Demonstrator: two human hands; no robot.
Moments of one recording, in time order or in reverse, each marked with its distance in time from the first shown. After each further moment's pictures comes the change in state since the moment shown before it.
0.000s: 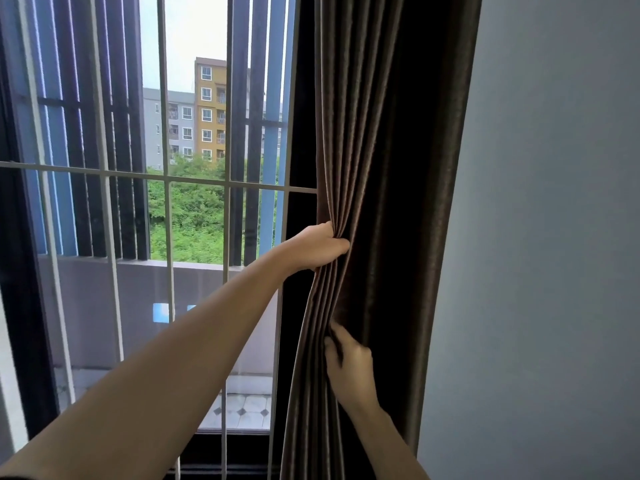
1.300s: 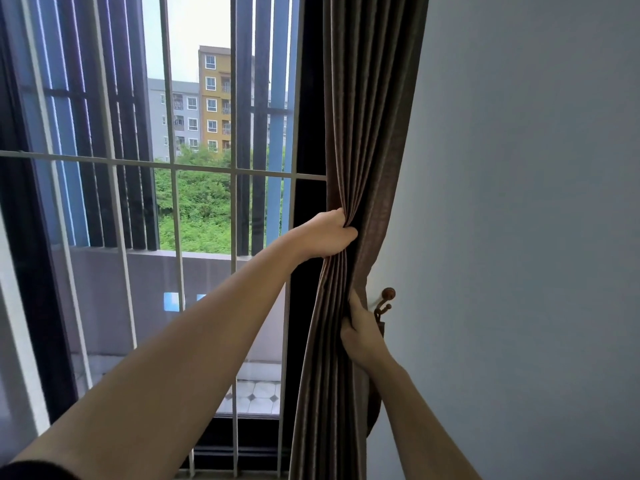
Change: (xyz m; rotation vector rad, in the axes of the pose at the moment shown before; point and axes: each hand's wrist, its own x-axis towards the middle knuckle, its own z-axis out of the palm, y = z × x) left_hand -0.003 0.006 0.002 0.117 0.030 0.003; right_hand 0.035 -0.004 -0.016 0.202 -0.342 0.095
